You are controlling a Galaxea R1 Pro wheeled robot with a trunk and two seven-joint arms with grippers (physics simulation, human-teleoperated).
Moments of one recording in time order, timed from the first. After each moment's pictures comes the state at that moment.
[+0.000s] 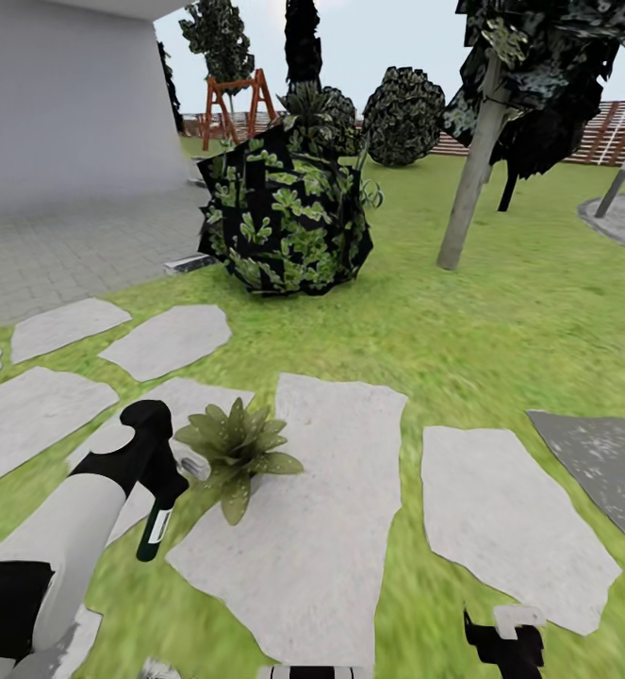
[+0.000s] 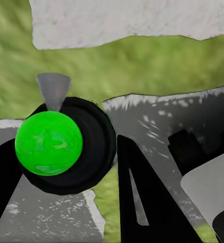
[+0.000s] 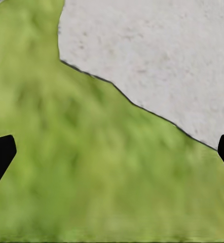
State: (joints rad) left arm -0.98 0.12 -0.06 -0.68 -1.46 0.94 -1.56; right arm -0.46 -0.11 -0.66 -0.12 0.68 -0.46 -0.10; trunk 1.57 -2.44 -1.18
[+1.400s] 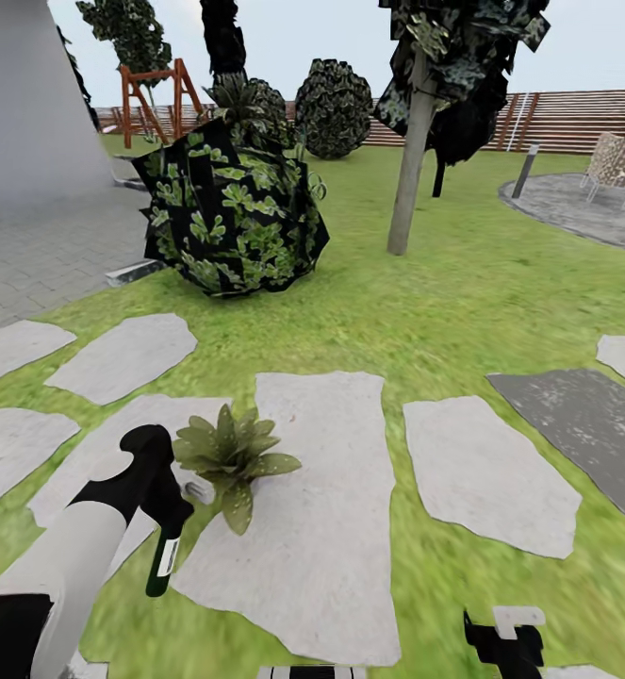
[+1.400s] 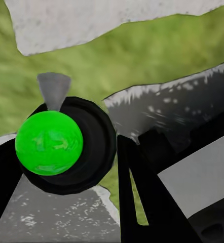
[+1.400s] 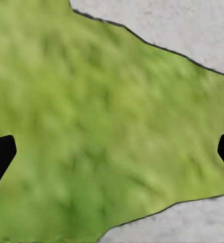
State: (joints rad) left arm -0.89 0.10 0.00 -0.70 -1.42 0.95 -1.56; right arm -0.46 -0.11 -0.66 -0.12 0.68 -0.46 -0.10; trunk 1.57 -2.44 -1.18
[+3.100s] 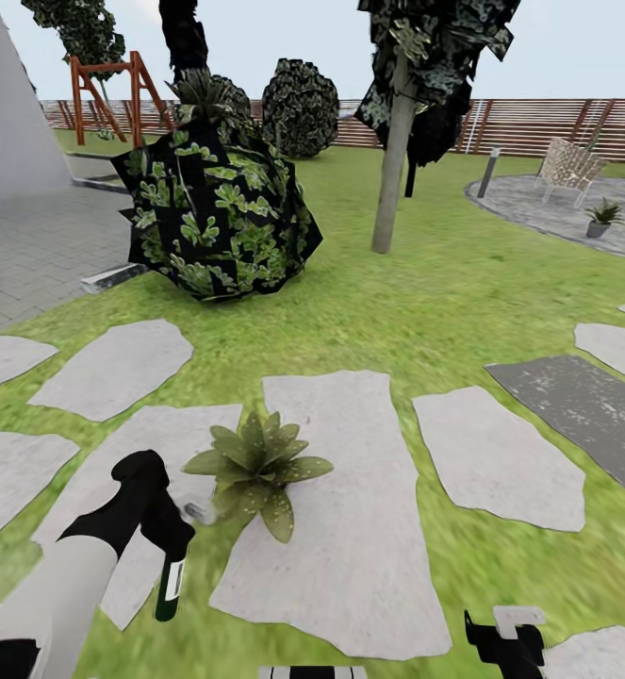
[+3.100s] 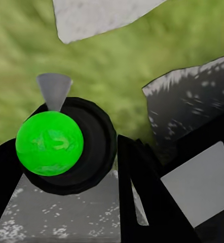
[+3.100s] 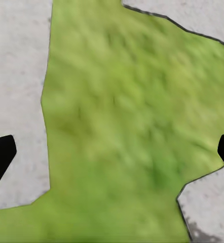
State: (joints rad) left arm -0.77 0.10 0.03 -0.76 -1.27 0.93 -1.47; right arm -0.46 -0.12 -0.66 -0.12 0.68 -0.46 -0.10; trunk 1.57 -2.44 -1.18
